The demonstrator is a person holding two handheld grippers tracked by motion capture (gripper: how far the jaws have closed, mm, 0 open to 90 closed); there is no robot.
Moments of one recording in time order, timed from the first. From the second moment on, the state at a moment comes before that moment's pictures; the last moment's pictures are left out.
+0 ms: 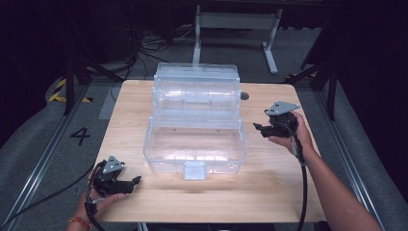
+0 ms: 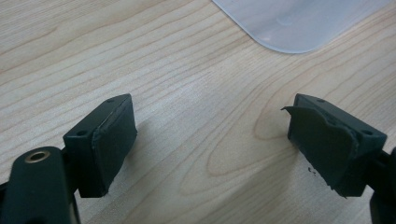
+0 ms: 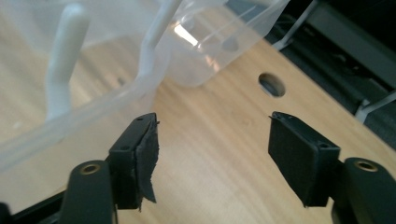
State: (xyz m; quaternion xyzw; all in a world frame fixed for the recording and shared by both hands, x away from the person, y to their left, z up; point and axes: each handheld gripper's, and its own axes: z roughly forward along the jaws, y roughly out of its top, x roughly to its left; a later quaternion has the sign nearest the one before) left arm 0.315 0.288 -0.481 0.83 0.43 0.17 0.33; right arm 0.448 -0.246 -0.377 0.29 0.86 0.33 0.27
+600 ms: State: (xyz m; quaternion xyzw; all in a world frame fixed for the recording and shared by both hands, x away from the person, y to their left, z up) left arm 0.316 0.288 -0.482 0.83 0.43 0.17 0.33; right arm 0.395 -0.271 -0.414 0.28 0.87 0.30 0.28
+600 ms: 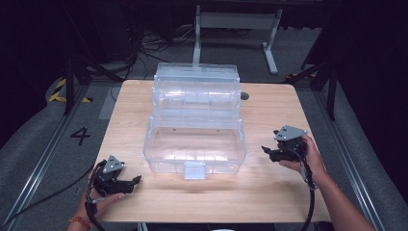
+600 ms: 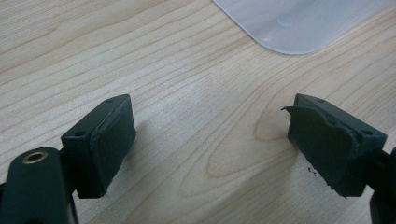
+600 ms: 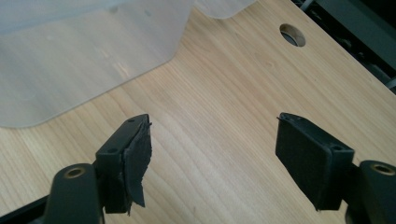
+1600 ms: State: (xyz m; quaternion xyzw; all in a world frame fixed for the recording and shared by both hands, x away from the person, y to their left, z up) left arm 0.319 0.289 -0.482 0.83 0.42 0.16 0.33; right arm 0.354 -0.333 -0.486 0.42 0.81 0.36 0.19
